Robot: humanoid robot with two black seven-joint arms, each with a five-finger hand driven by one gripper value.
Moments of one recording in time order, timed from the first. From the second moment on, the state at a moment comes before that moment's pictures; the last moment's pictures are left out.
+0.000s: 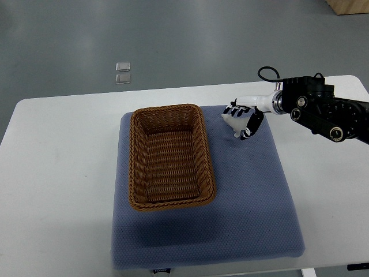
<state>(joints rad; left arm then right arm) -0.02 0.00 -0.17 -0.21 0.04 0.05 0.09 1.10 -0.31 0.16 0.75 -1.24 0.33 -0.03</state>
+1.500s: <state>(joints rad) -0.02 0.00 -0.17 -0.20 0.03 0.05 0.08 1.37 -0.37 0.16 1.12 -1.00 0.27 -0.04</state>
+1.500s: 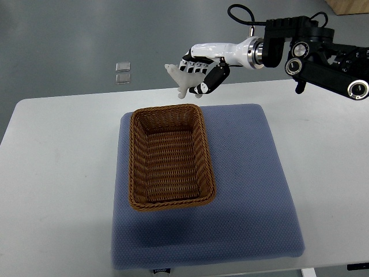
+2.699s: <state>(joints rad) -0.02 0.00 -0.17 -0.21 0.03 0.05 0.09 1.18 0.00 0.02 0.84 -1.11 0.22 -0.05</state>
